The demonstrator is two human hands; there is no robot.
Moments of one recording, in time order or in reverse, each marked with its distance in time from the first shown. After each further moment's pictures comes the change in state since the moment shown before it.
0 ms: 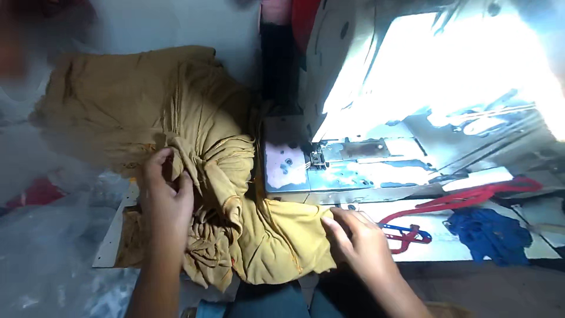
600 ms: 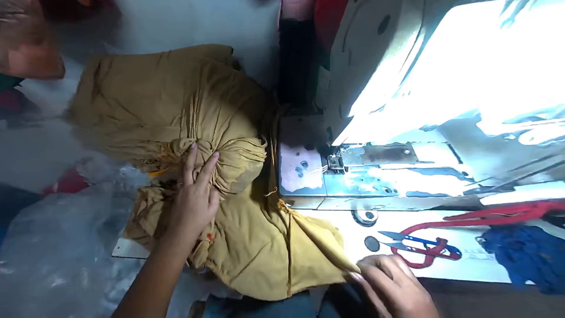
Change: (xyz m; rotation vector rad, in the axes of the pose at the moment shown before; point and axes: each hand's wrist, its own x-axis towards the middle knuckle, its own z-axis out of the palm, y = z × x) left_hand 0.003 -0.043 0.016 0.303 -0.182 0.340; right_hand -0.051 -0.003 -0.042 0.028 -0.227 -0.155
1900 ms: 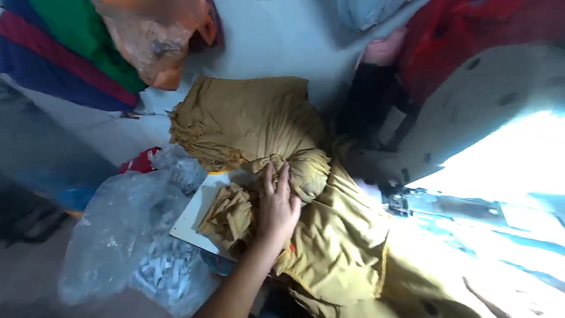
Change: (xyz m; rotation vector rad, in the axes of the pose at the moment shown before) left_hand 0.010 0.069 0.037 -0.216 0.053 -0.331; right_hand 0.068 -0.007 -0.064 1.026 0.058 0.724
